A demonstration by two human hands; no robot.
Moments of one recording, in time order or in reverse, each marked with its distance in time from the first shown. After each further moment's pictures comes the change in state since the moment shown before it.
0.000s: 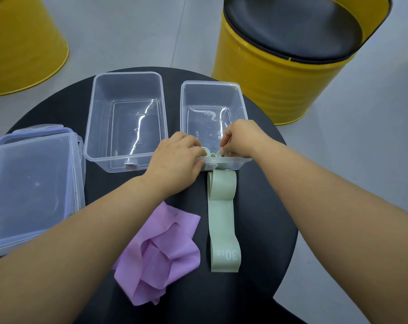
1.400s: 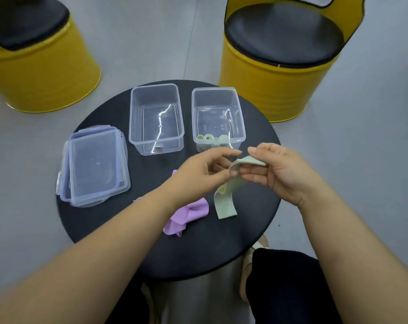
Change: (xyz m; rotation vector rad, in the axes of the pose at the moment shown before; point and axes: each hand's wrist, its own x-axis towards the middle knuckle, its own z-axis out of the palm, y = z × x) left_hand -0.109 0.120 -0.116 -1.017 -0.147 -0.217; right_hand -0.219 0.012 0.009 1.597 -0.005 -0.058
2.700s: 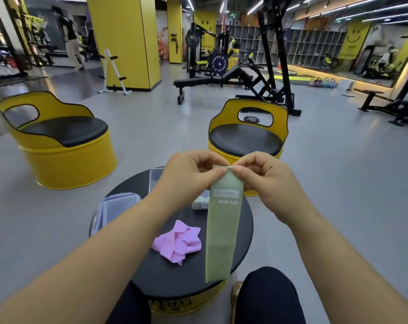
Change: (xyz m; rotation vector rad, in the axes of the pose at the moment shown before) left_hand -0.185 0.212 -0.010 0.059 0.300 0.380; right_hand -0.251 -0.080 0.091 -0.488 0.000 -0.799
